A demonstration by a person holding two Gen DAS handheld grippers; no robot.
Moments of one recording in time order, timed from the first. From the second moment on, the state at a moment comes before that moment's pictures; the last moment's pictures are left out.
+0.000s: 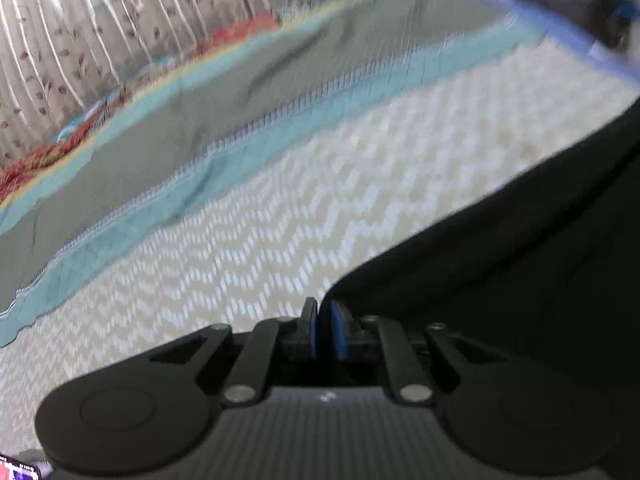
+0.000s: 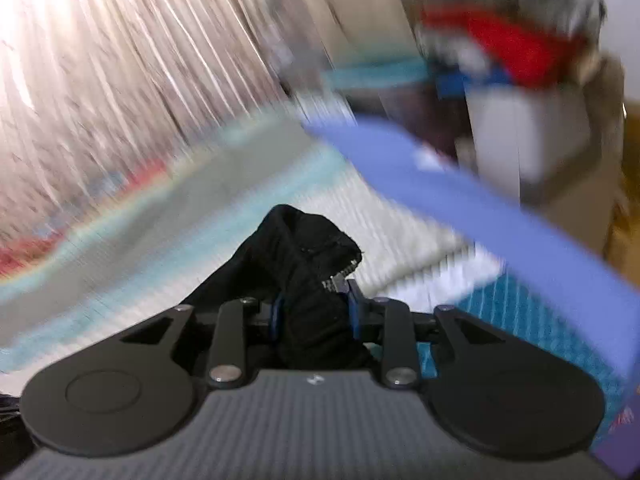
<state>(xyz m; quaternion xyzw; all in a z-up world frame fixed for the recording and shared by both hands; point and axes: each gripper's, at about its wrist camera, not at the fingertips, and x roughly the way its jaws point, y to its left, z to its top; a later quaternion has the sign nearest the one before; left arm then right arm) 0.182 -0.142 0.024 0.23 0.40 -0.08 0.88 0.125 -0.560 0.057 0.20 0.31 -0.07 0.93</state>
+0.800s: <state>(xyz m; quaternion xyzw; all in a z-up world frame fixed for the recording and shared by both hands) 0.012 -0.111 0.036 0.20 0.39 -0.23 0.87 0.029 -0.403 0.046 0.32 0.40 0.25 0.82</state>
